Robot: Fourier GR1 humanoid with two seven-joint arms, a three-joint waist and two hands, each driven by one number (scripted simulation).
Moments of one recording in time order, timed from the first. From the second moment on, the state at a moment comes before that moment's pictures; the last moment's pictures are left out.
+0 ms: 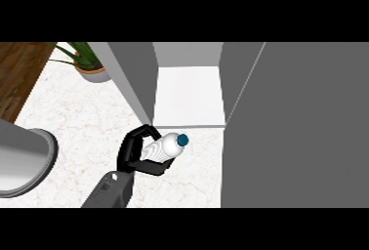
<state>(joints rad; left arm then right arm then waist) -0.36 0.00 -0.15 -0.69 0.18 0.06 -0.79 1.05 -0.28 0.38 -2.49 -0.04 0.26 -0.42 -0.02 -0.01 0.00</state>
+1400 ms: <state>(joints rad) -0.93 0.00 -0.35 -0.48 0.51 0.60 -0.39 1.08 -0.32 0.23 -2.49 -0.08 0.34 -0.51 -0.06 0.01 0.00</state>
